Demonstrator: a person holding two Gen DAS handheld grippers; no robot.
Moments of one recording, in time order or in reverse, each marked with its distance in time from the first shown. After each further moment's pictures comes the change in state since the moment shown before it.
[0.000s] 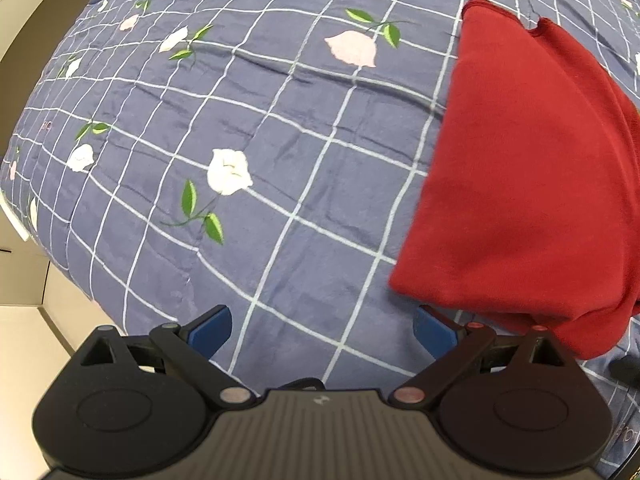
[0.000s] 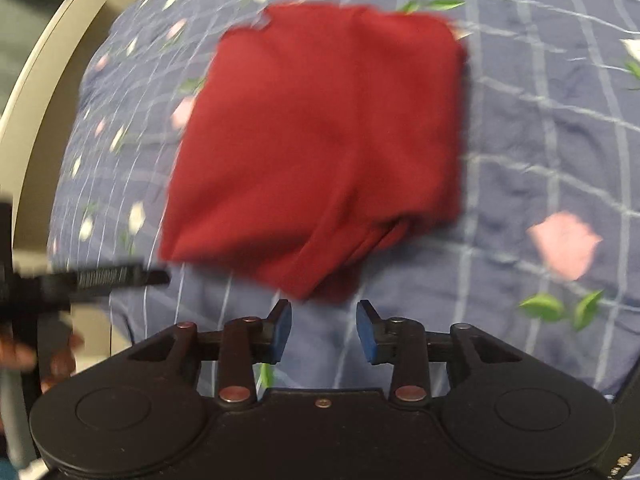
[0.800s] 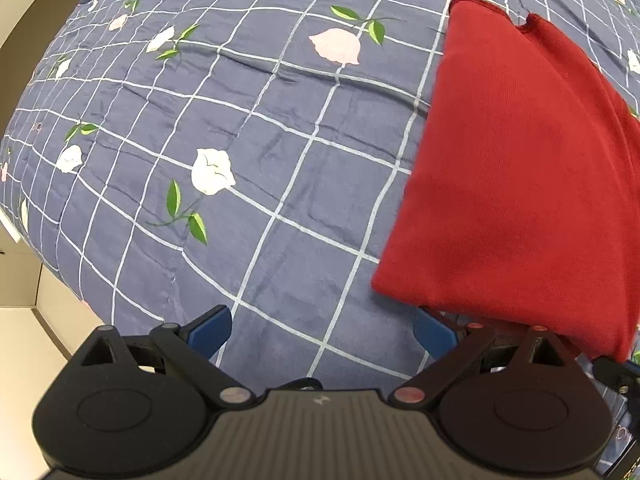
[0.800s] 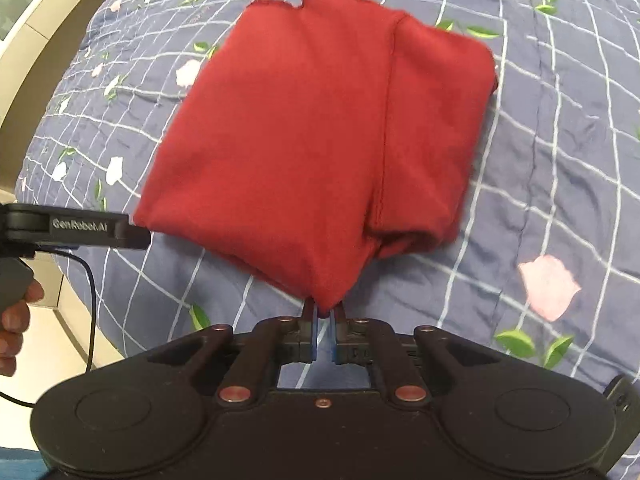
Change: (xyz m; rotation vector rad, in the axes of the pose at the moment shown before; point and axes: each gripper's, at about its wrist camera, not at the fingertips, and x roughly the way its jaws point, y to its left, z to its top) left arm -0.001 -0.010 0.002 0.010 0.005 -0.029; right arm 0.005 0.017 0.002 -0.192 0.008 -0.139
